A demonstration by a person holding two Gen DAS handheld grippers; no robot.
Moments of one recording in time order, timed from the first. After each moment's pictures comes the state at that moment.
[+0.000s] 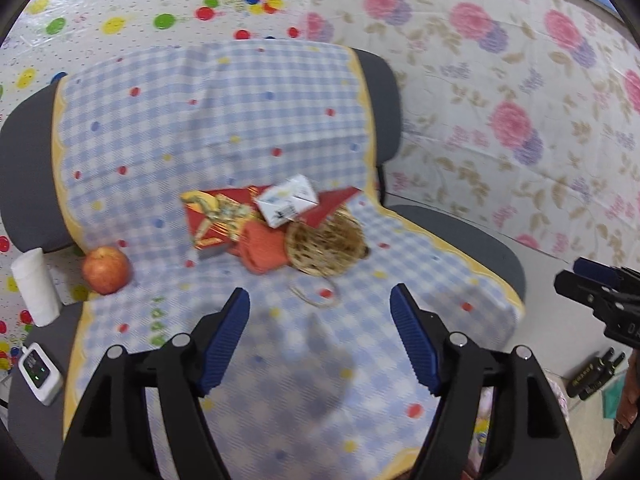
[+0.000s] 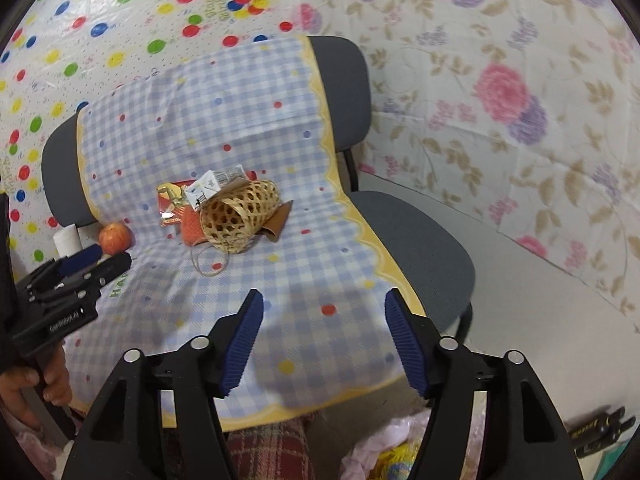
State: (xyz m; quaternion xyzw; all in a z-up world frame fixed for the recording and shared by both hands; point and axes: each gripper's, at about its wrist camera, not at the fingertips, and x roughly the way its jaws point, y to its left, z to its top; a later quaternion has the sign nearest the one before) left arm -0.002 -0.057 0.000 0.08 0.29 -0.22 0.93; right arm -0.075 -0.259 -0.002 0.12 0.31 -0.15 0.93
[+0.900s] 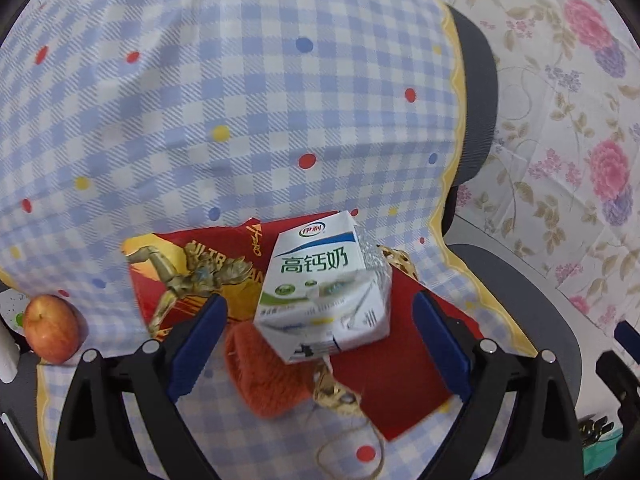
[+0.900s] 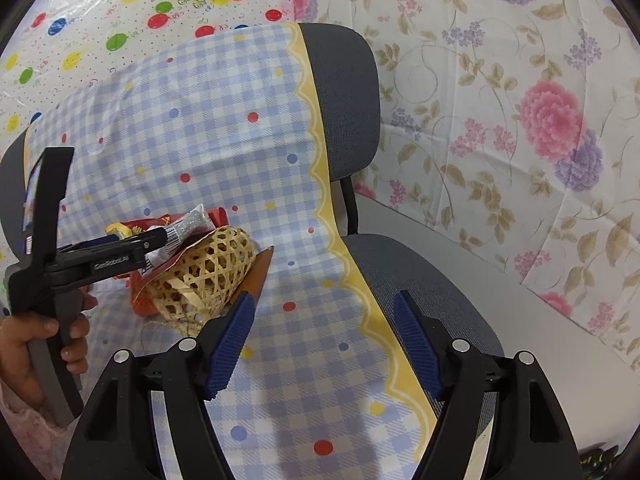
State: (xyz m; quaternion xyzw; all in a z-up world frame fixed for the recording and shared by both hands) left arm 0.198 -0.117 -0.024 0.04 0.39 -0.18 0.90; right arm 0.058 -0.314 -0.003 0.12 0.32 -0.17 0.92
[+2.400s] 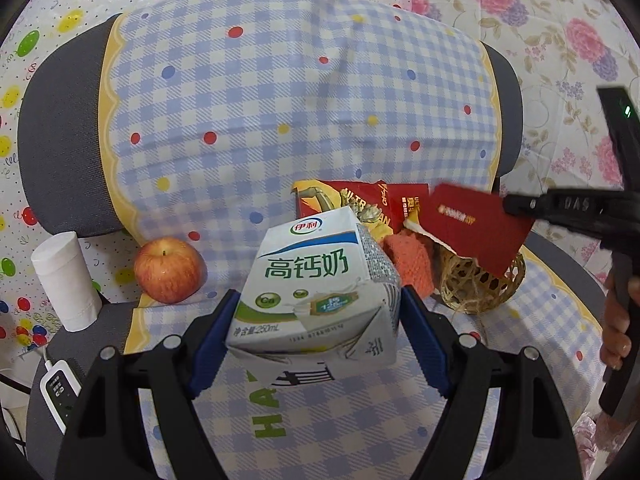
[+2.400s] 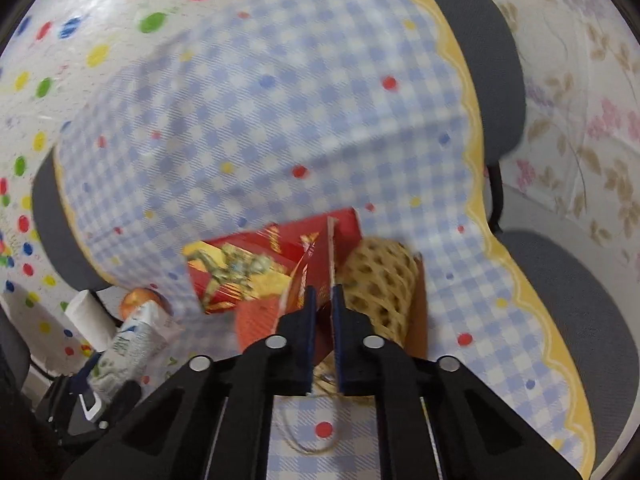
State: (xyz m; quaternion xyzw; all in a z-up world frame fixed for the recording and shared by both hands) left arm 0.110 0.013 -0.016 0.05 0.33 -0.11 0.94; right arm 0.171 -0.236 -0.001 0.19 0.34 -0.03 0.92
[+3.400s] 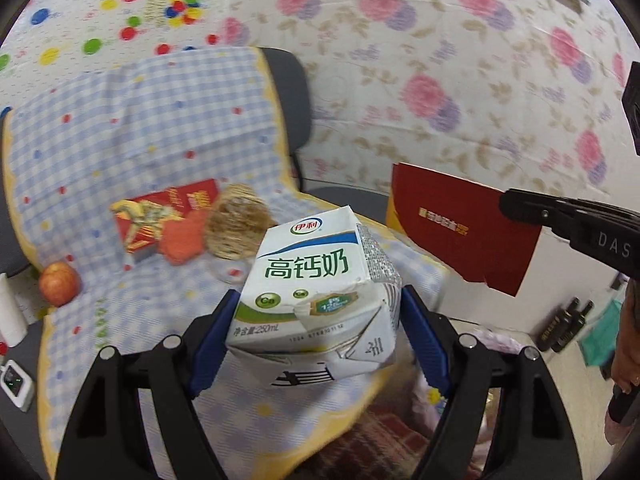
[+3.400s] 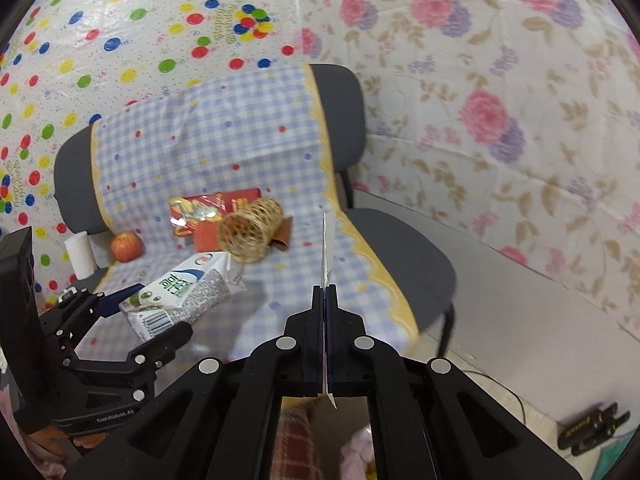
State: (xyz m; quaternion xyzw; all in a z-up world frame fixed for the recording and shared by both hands) left arm -0.084 -0.100 -0.013 0.12 0.29 -0.35 0.88; right arm -0.135 -0.239 0.023 0.12 0.28 -0.17 0.94
